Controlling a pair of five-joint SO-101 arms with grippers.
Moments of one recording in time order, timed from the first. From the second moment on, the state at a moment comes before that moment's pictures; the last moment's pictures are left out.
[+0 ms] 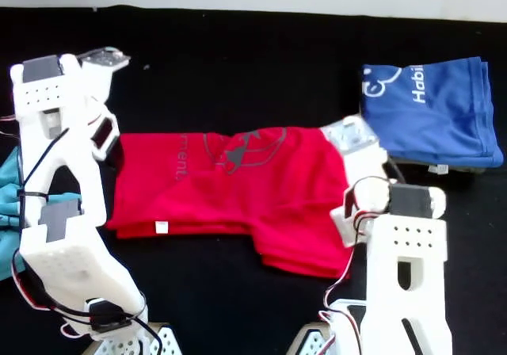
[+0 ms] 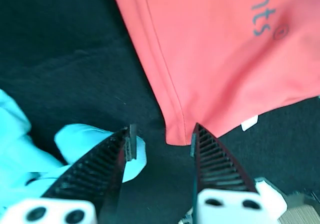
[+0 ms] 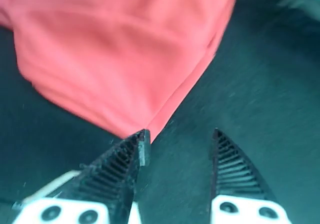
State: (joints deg) left arm -22.2 20.7 -21.1 100.0 -34.2; right arm -1.1 -42.7 39.5 85.0 28.7
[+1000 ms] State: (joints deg) left arm -17.6 55.4 -47.7 80.2 -23.6; right arm -4.4 33.0 -10.5 60.7 15.5
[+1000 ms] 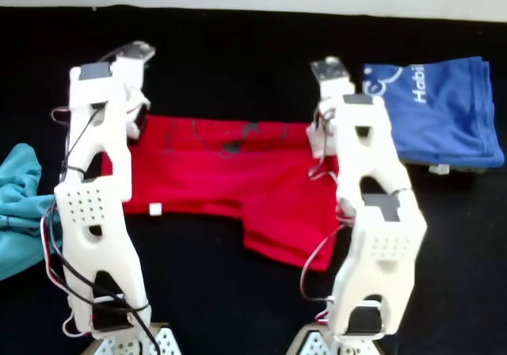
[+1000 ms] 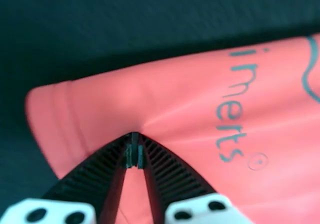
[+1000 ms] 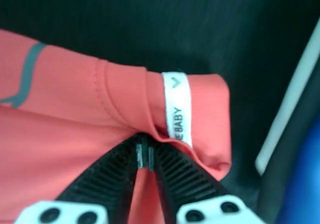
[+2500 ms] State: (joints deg) left arm -16.8 7.9 31.6 48.6 -21.5; right arm -17.5 -7.0 27.9 66.9 16.7
